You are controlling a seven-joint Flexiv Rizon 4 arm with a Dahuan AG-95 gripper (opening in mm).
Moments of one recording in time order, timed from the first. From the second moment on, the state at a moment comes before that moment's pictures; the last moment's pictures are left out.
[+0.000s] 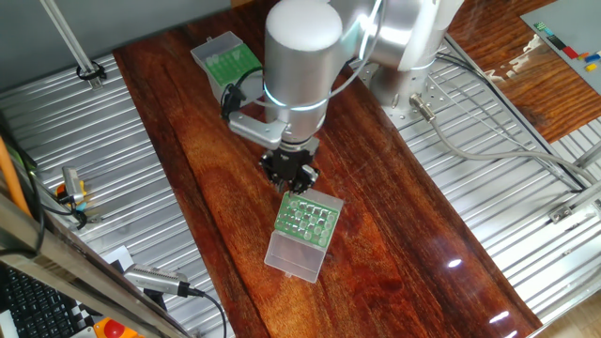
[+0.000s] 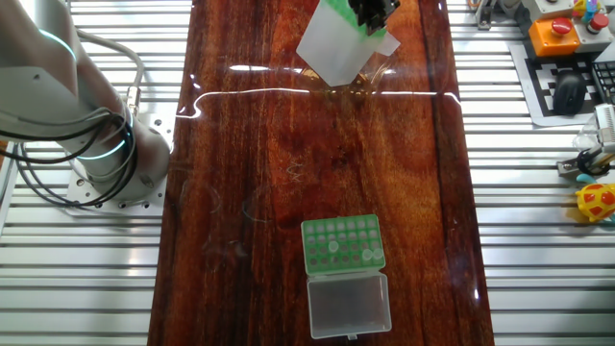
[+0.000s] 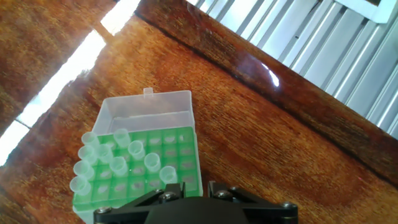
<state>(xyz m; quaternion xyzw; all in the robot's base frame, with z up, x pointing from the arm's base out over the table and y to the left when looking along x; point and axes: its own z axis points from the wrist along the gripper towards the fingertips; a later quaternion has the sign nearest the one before) 0.462 0.203 0.172 -0.32 0.95 0.01 0.05</state>
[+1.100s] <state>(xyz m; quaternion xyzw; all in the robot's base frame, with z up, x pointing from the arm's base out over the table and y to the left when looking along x) 0.499 0.256 0.202 -0.31 0.95 0.00 0.04</state>
